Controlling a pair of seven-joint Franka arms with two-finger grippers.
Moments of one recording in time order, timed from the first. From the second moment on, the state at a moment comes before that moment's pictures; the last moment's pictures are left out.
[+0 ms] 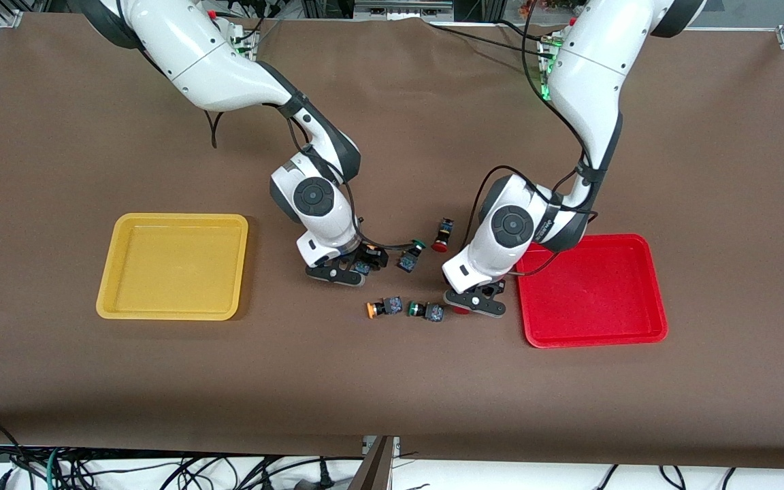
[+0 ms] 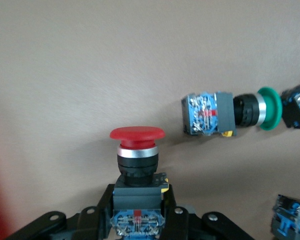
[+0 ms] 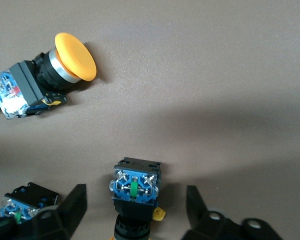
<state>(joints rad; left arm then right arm) -0.47 0.76 0.00 -1.54 -0.07 2.41 -0.18 0.40 0.83 0.28 -1.54 -0.20 2.48 0.95</state>
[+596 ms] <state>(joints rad) -0.28 0.62 0.02 -1.54 -0.07 2.19 0.02 0.41 0.84 0.28 -1.53 -0.22 2.48 0.96</state>
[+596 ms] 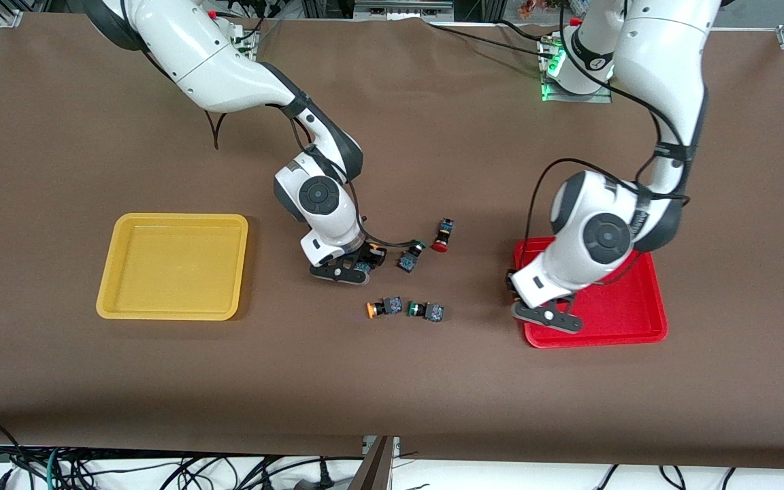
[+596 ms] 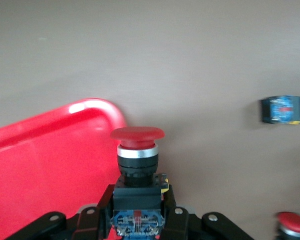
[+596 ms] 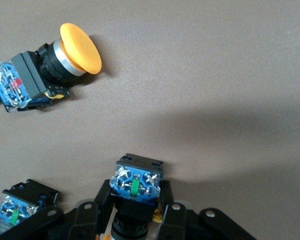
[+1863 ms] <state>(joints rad) -0.02 0.64 0.04 -1.81 0.00 2.36 0.10 0.19 0.66 0.15 -1.50 -0.16 2.00 0.30</state>
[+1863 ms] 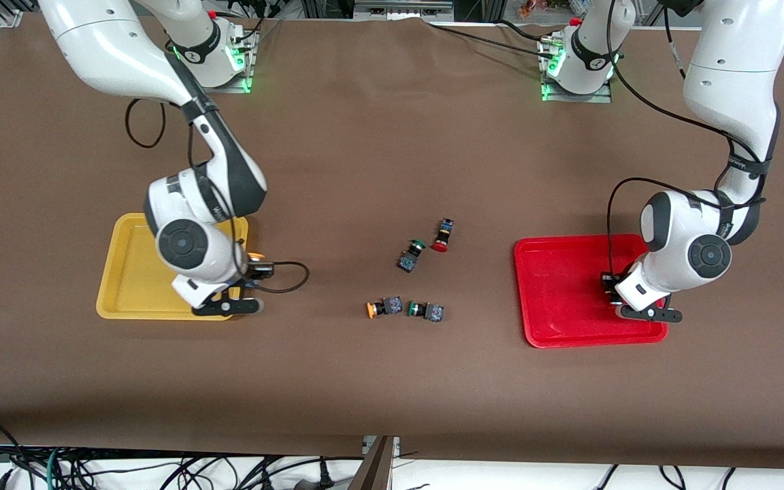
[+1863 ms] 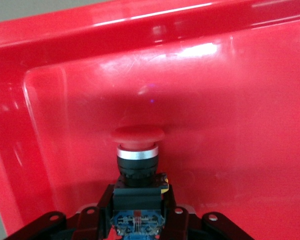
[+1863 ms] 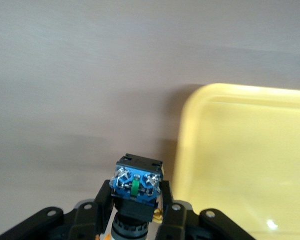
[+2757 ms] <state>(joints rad) -0.07 0.49 -0.01 -1.69 0.00 2.05 0.09 0.11 0.61 -0.17 -1.72 0.03 2.06 -0.17</state>
